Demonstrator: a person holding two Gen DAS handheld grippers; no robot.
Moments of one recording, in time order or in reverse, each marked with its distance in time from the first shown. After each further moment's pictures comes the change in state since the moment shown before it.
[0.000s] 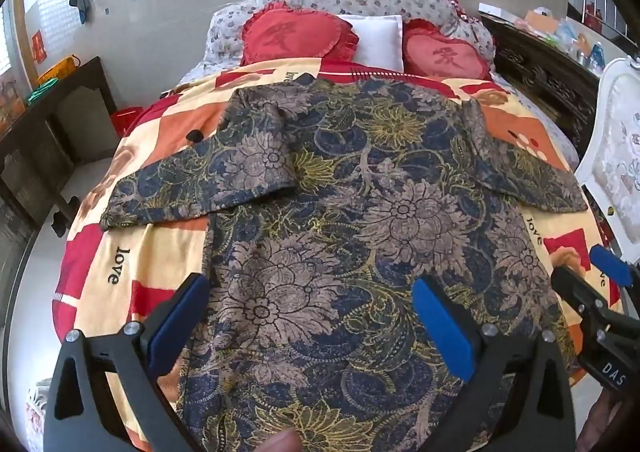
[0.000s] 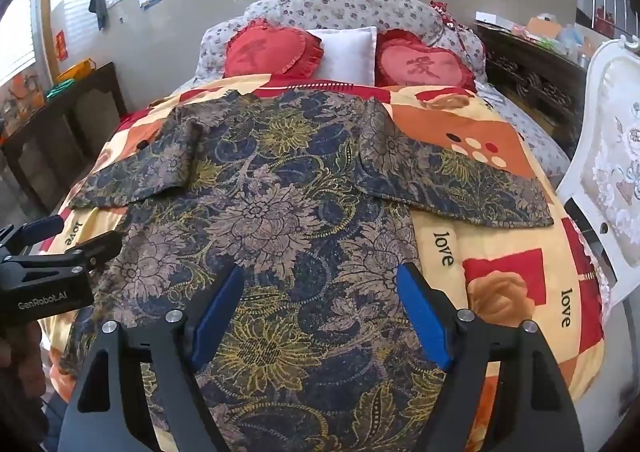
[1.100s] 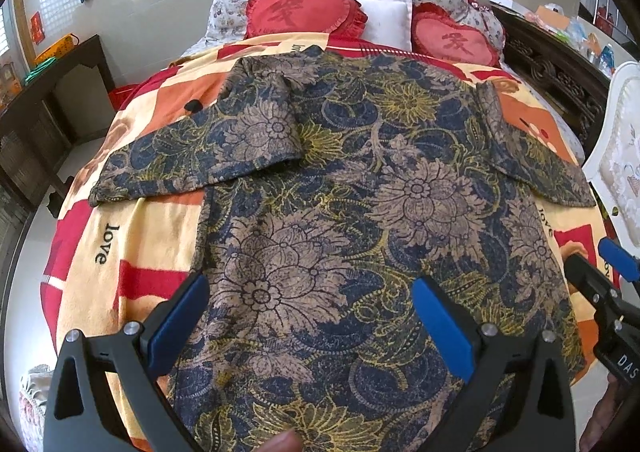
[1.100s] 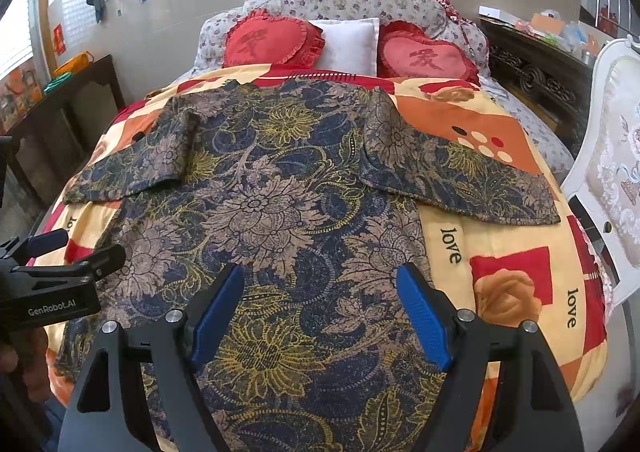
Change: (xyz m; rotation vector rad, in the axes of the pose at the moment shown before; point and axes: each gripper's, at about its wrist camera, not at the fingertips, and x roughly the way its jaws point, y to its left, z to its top) left arm 0.026 0.005 -0.014 -0.029 0.066 0.001; right arm 0.032 0.034 0.008 -0.063 0.066 -0.088
